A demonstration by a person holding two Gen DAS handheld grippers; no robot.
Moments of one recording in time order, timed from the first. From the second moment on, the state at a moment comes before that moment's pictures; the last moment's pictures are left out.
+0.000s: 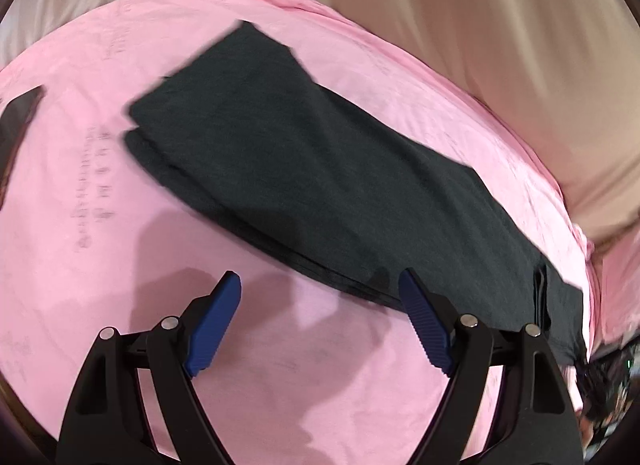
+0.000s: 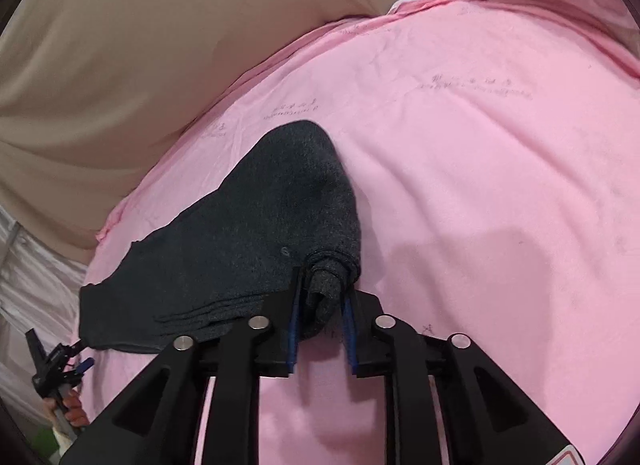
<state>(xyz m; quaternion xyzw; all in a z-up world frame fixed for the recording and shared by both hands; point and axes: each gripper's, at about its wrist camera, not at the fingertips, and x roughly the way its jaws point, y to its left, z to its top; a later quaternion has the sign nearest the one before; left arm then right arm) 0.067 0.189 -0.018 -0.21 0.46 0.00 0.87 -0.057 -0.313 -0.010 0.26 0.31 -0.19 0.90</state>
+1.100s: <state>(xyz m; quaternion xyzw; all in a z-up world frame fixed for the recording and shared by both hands) 0.064 0.218 -0.016 -0.23 0.44 0.01 0.87 0.071 -0.137 -0.030 -0.02 0.43 -0.03 0.90</state>
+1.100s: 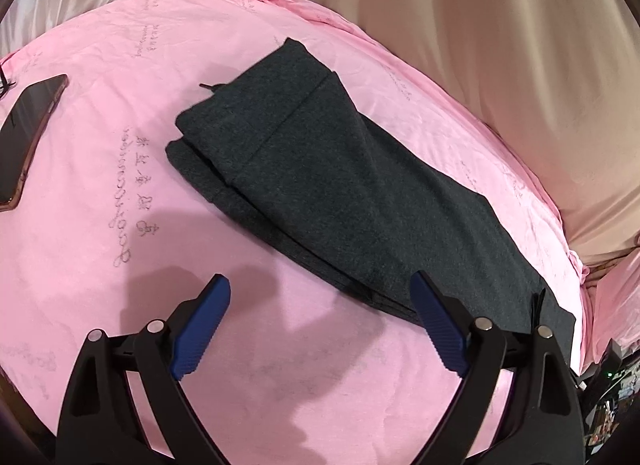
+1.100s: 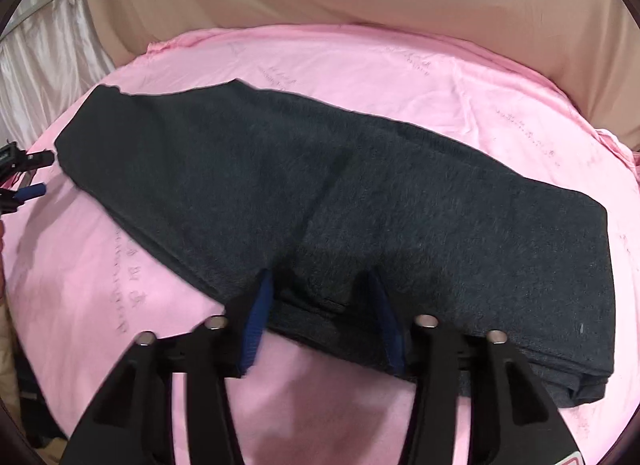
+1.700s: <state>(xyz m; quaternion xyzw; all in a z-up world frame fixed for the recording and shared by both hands) 0.107 0.309 -0.036 -0.39 0.41 0.05 0.82 0.065 -0.119 -0.012 0.06 0.37 0.04 0.93</state>
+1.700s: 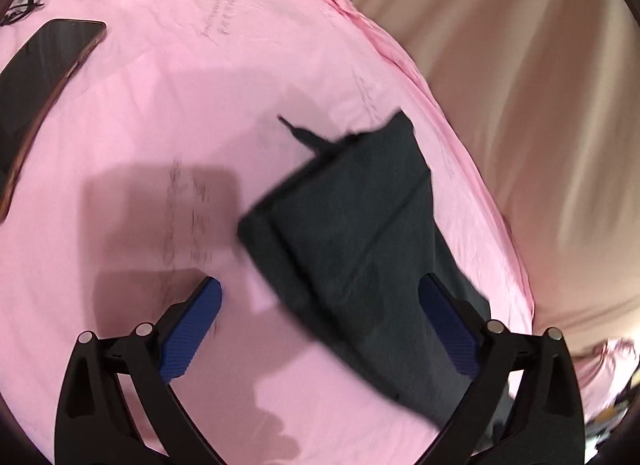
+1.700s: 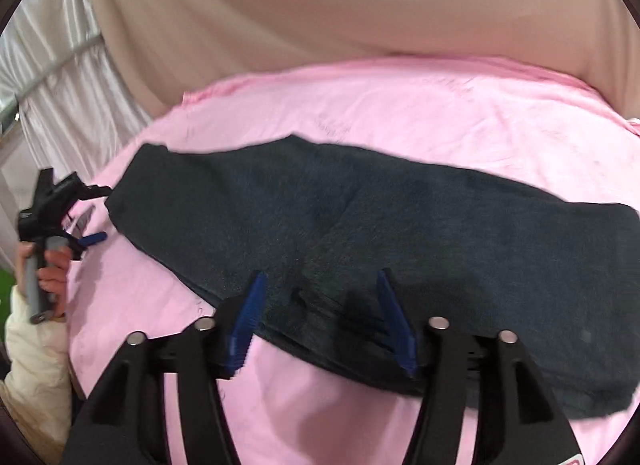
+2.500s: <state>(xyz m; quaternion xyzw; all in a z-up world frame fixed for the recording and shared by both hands) 0.074 -0.065 0.029 -0.03 0.43 -0.22 0.88 -0.036 -0.247 -0.008 0.23 0.31 -0.05 0.92</state>
